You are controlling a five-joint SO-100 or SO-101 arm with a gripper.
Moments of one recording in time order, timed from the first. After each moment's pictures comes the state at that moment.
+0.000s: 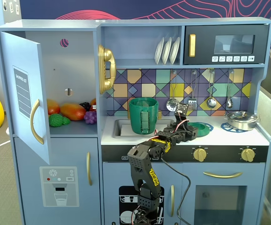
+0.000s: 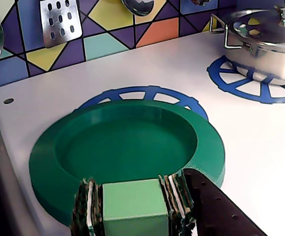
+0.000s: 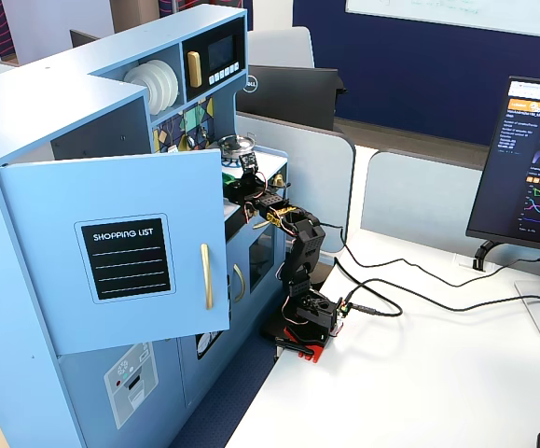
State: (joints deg) arm 31.0 109.3 116.3 -5.4 -92.4
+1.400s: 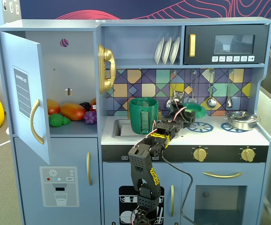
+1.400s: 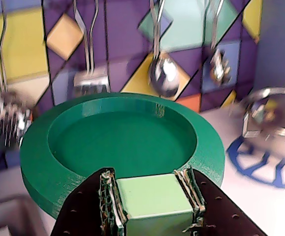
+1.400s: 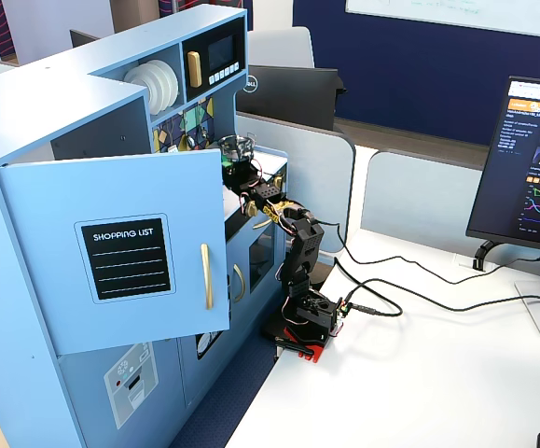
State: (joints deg) arm 28.7 108.9 100.9 0.0 -92.5
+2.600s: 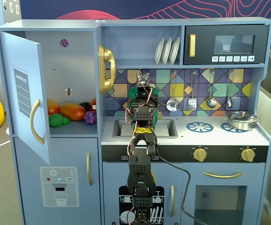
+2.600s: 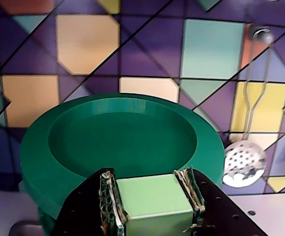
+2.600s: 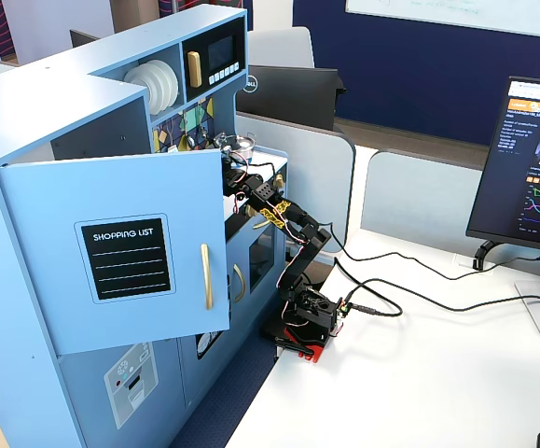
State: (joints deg) arm 2.8 116.7 86.9 20.5 -96.9
